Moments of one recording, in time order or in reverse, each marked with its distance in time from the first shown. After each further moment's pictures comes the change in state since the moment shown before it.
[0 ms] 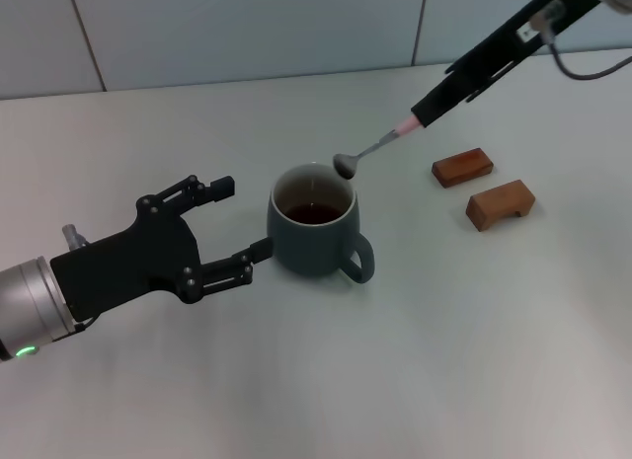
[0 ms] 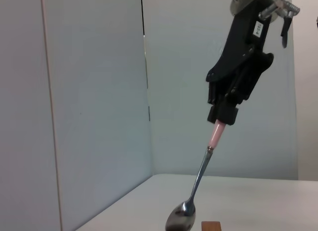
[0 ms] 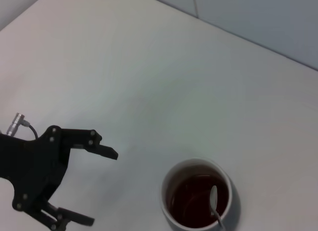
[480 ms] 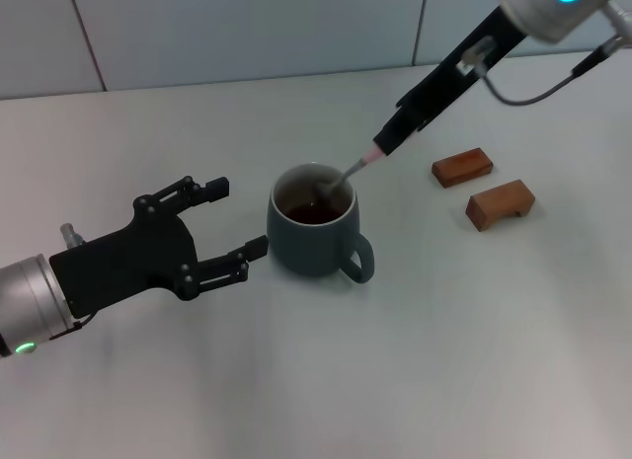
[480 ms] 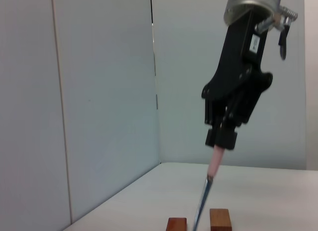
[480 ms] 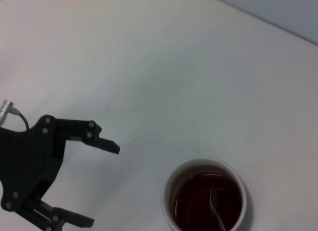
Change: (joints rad) left arm -0.004 0.001 0.000 0.005 0.006 -0.036 -0.016; right arm 0.072 0.008 -0.099 0.241 -0.021 0.160 -0.030
